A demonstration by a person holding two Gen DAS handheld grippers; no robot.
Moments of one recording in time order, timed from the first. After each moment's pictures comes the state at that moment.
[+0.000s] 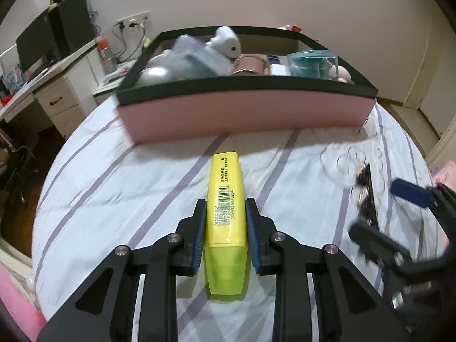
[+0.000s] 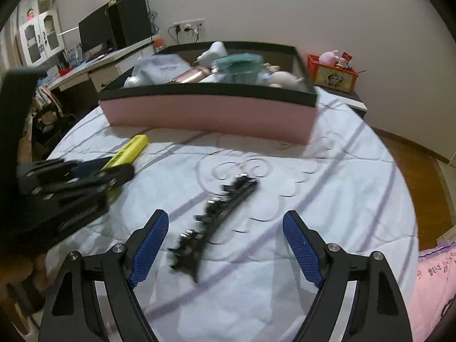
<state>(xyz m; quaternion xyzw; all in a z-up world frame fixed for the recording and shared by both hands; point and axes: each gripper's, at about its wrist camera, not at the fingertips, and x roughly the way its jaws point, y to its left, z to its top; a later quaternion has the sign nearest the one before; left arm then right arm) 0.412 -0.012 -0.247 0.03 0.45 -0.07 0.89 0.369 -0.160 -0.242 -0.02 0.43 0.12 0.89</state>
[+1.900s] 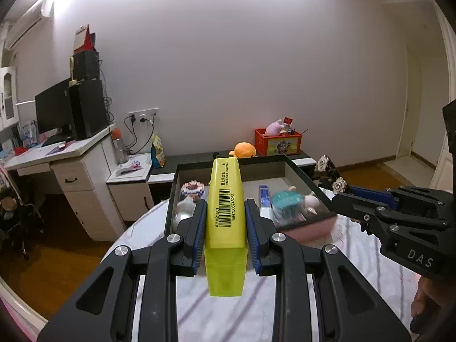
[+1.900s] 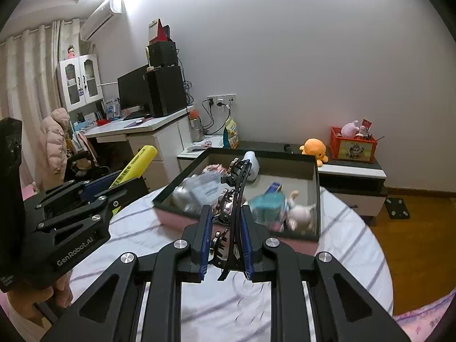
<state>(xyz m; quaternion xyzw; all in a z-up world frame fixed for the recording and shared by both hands) 0.392 -0.002 -0.120 0.03 0.22 -0.09 0.97 0.378 -0.168 -0.127 0.01 0.26 0.19 0.95</state>
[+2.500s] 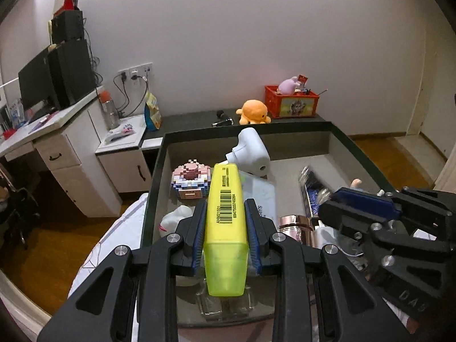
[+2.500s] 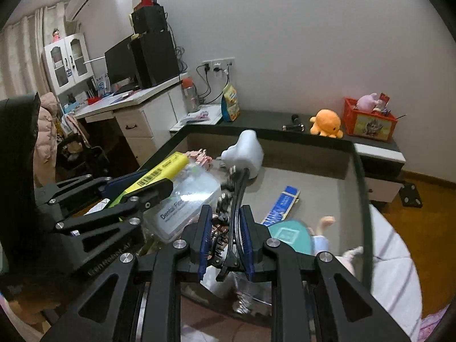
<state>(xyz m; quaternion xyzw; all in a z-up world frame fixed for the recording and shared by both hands) 0.548 -0.007 -0.186 0.04 0.33 -0.07 0.94 0.519 -0.137 -0.187 0.01 0.35 0.21 0.92</state>
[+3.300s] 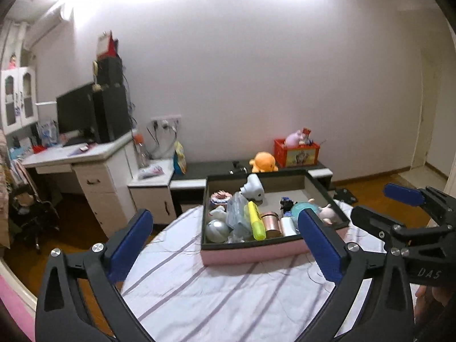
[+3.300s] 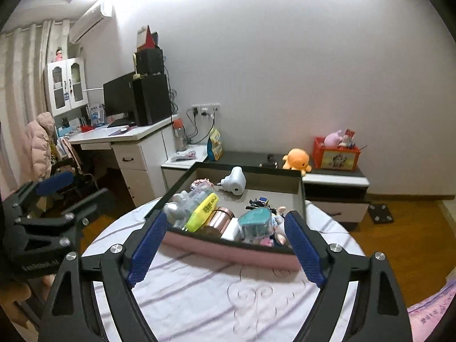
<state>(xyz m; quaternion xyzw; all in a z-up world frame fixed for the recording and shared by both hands) 0.343 0.030 -0.084 0.03 0.19 -0.03 0.98 0.346 -0.158 -0.094 0.00 0.23 0.14 0.96</state>
